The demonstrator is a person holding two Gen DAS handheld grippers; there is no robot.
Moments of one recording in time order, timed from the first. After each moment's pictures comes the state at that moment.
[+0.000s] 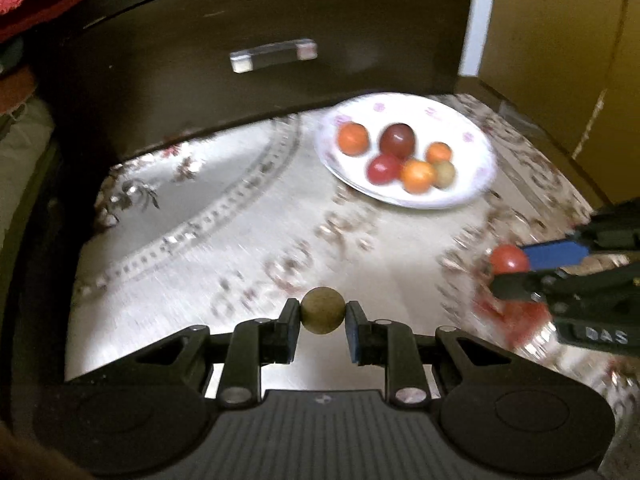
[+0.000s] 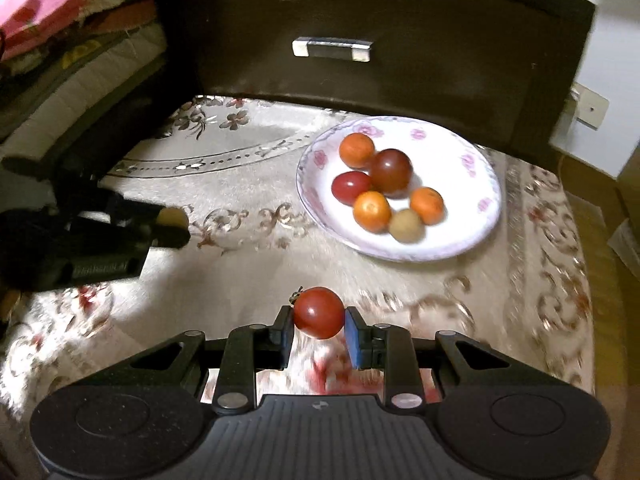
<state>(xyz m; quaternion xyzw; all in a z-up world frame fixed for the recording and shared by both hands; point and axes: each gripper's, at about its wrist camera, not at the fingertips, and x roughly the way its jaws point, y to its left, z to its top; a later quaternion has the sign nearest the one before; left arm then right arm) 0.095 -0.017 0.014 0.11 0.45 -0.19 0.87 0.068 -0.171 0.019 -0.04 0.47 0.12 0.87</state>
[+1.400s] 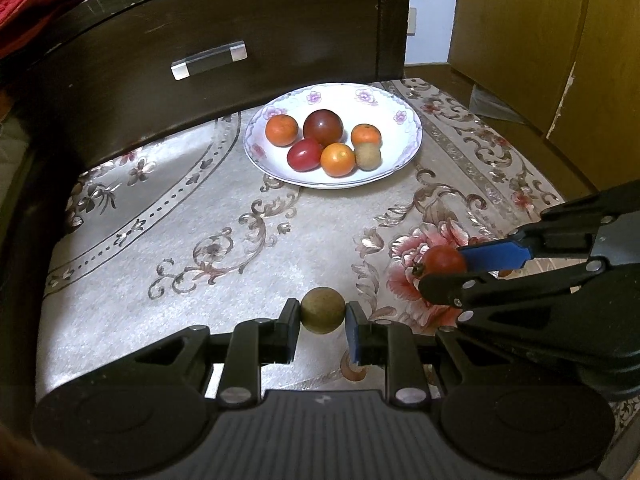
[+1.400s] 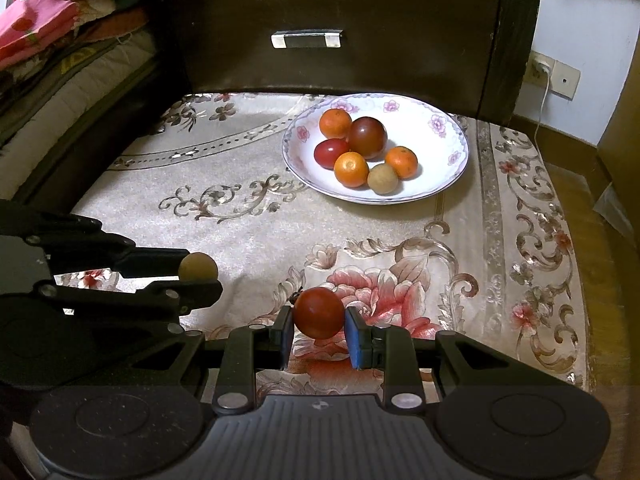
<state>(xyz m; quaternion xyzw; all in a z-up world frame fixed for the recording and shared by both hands) 0.062 -0.063 0.014 0.12 0.44 -0.21 0.86 0.037 -0.181 0.011 -0.01 0.47 0.09 0.88</state>
